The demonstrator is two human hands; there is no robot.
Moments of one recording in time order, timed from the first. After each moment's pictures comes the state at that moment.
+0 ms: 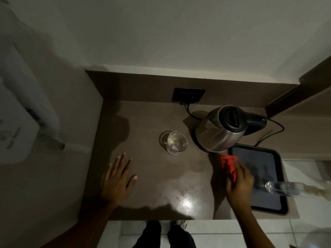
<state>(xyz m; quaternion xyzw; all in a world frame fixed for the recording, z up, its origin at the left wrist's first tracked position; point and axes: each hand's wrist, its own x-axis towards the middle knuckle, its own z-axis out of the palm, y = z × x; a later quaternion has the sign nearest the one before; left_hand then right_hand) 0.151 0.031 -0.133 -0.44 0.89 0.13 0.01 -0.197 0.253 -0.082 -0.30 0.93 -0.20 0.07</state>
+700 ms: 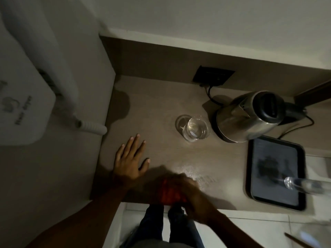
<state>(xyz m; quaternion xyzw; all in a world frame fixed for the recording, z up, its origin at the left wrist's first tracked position) 0.159 0.029 -0.155 -0.46 0.88 0.13 -0.01 -0.052 0.216 -0.099 -0.70 0.64 -0.17 0.26</state>
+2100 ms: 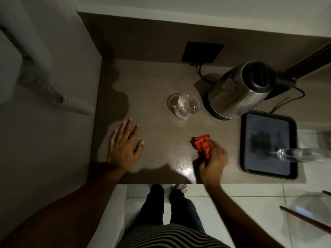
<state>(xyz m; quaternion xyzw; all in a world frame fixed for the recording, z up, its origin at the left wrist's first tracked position) 0.154 0.030 -0.142 -0.46 0.88 0.13 0.01 -0.081 0.219 -0.107 -0.33 0.90 -0.28 0.10</state>
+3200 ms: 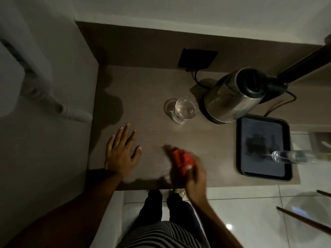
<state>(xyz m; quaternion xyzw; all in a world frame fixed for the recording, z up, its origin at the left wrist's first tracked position) 0.155 0.032 -0.147 -0.46 0.88 0.12 -0.02 -0.017 0.217 -0.065 -0.29 0.78 -0.48 0.27</state>
